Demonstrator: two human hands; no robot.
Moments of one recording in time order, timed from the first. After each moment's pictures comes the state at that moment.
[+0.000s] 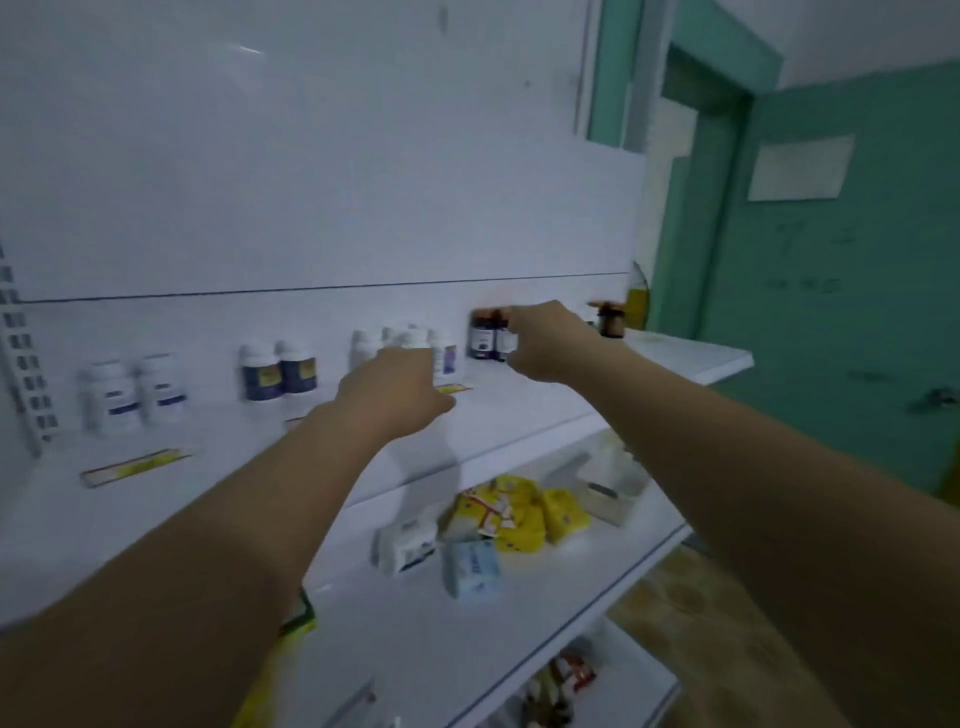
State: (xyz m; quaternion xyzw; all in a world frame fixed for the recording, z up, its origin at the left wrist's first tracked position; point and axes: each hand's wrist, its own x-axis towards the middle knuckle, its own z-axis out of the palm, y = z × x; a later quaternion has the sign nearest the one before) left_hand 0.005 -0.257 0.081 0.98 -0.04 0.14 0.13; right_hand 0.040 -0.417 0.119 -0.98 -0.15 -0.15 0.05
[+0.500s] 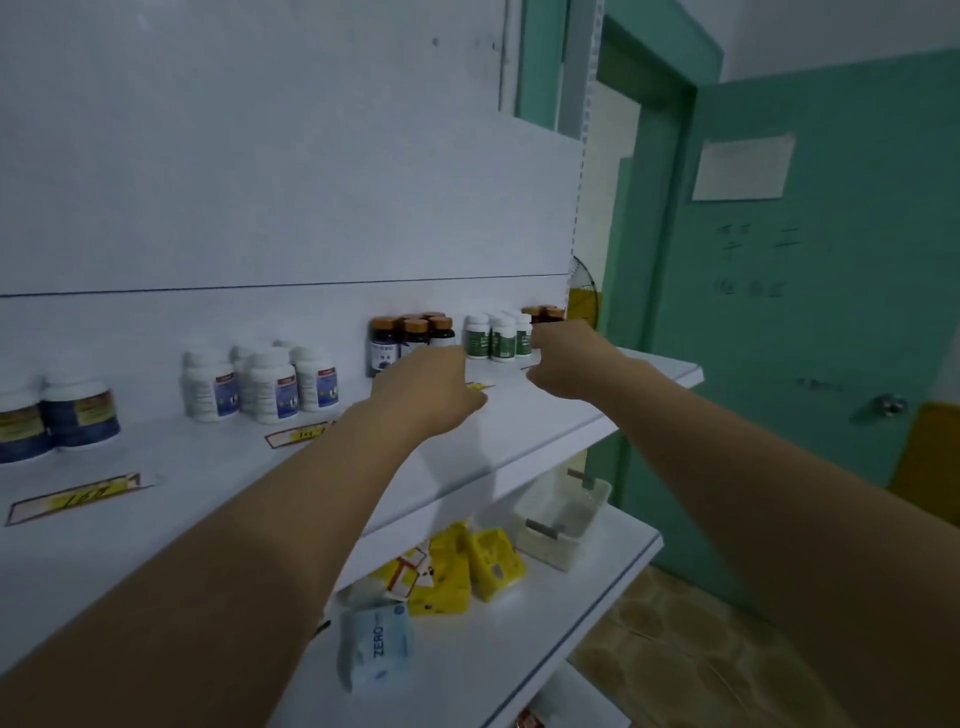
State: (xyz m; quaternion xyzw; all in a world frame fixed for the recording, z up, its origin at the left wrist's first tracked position) left_hand 0.171 -0.424 0.072 0.97 -0.12 0.14 0.13; right_hand 0.184 -0.581 0.097 -0.99 -0.05 -0.13 0.04
